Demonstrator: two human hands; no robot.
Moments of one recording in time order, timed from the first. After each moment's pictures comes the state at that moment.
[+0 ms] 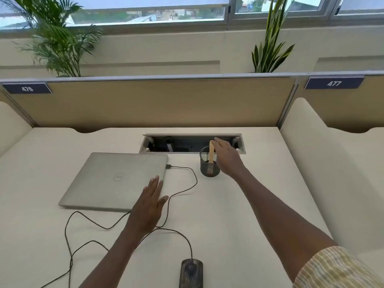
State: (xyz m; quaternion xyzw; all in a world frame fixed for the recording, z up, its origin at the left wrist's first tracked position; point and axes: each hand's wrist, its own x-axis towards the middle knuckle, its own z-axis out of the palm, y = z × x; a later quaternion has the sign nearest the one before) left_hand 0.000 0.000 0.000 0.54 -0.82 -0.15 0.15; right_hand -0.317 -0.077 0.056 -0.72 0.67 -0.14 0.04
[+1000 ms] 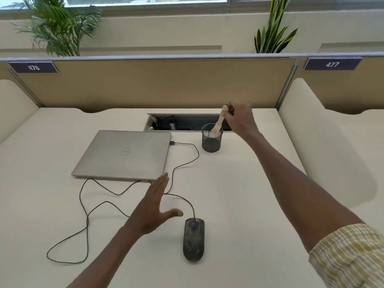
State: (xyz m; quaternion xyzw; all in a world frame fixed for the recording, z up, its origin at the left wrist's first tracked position) left_hand 0.018 0.107 0.033 0.49 -0.81 -0.28 0.14; right_hand -0.317 -0.033 0.143 -0.60 0.68 -0.41 0.07
